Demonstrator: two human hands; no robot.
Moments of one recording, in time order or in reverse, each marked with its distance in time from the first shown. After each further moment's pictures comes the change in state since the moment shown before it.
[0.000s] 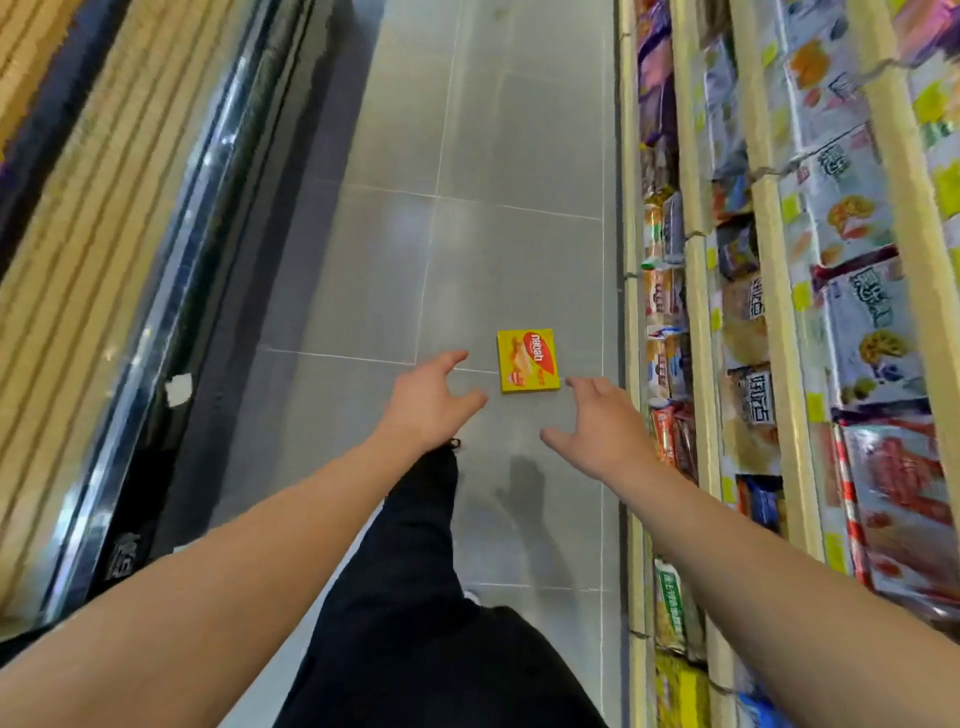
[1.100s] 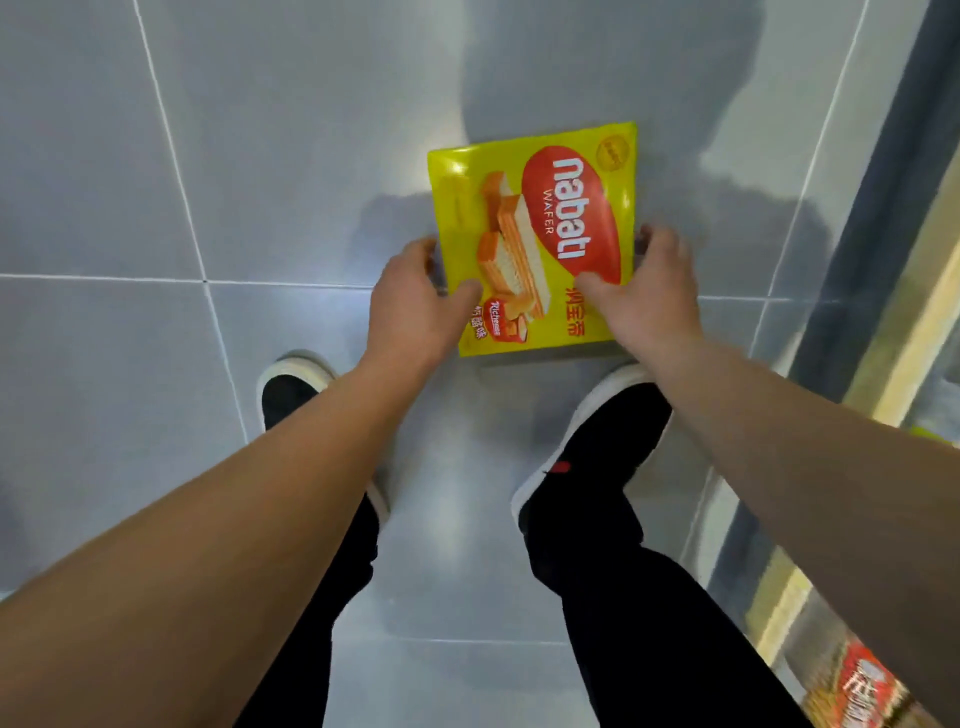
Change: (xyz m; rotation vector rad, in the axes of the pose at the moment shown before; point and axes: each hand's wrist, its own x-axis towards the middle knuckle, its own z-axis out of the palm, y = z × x) left_hand 0.559 -0.257 0.442 -0.018 -0.119 -0.472; right_hand 0.584 0.270 0.420 0.396 -0.181 0.436
